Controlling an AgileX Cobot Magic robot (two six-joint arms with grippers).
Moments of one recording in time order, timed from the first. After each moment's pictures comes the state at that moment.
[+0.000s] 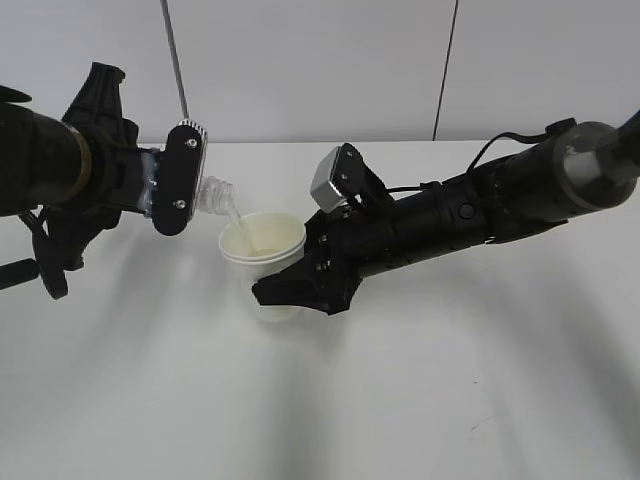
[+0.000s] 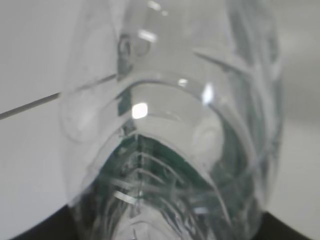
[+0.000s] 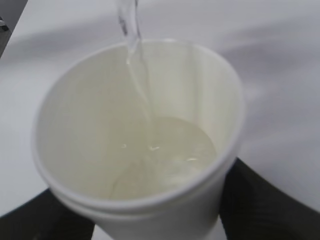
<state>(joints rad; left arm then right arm) -0.57 1.58 -0.92 1.38 0.54 0.10 0.31 2.14 -1.24 -1.54 -0.90 0.95</state>
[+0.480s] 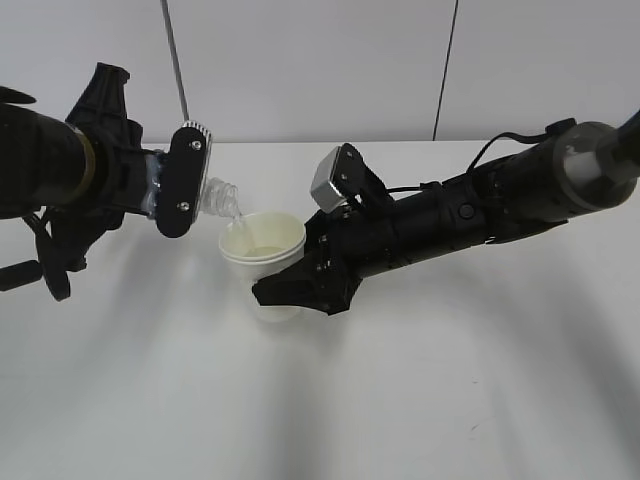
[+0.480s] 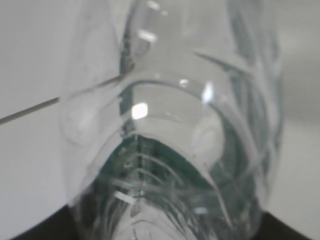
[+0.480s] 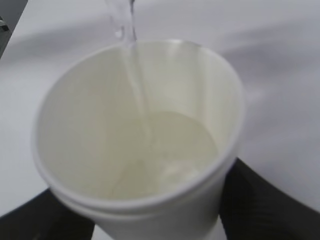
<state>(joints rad) -0.58 1.58 -0.92 1.38 0.54 0.10 0.31 2.14 -1.24 -1.54 -0.90 0.95</state>
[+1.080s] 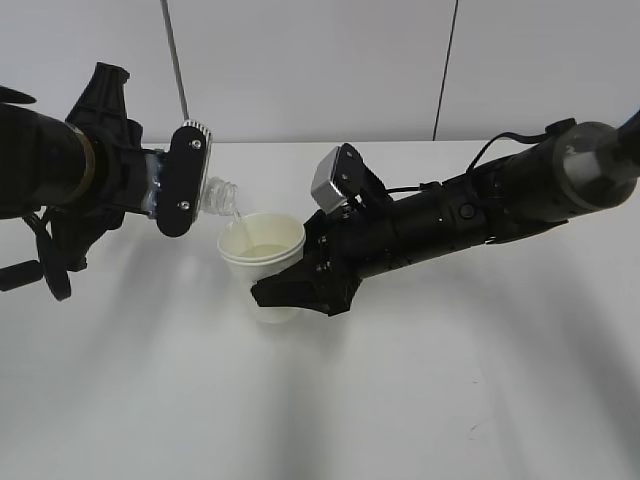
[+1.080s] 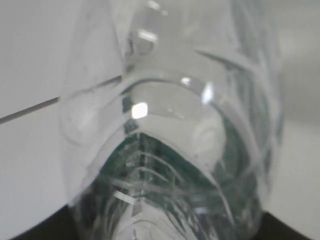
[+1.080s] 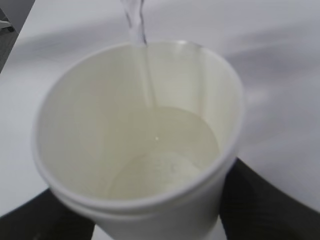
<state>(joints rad) -0.58 1.58 -0.92 1.38 0.54 0.10 0.31 2.14 -1.24 -1.54 -0.92 0.95</state>
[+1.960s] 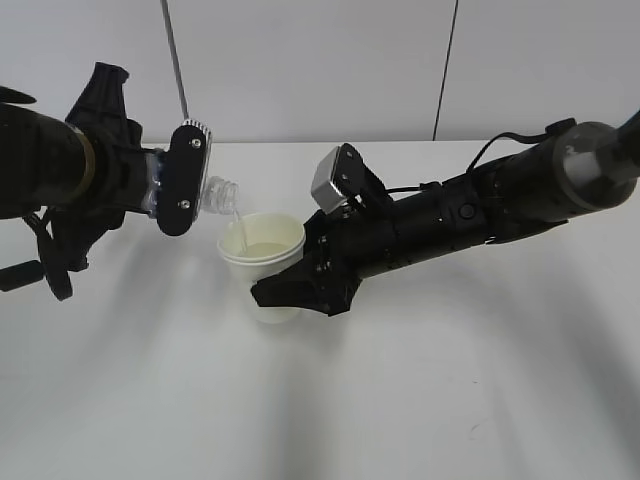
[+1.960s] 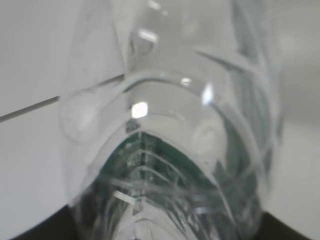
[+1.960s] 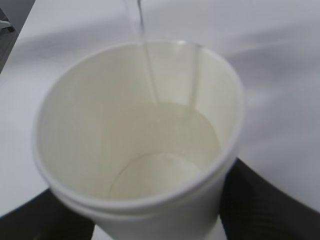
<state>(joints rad) -0.58 1.58 -0.92 1.38 0.54 0.09 0.31 2.14 -1.24 -1.54 -0.92 0.95</state>
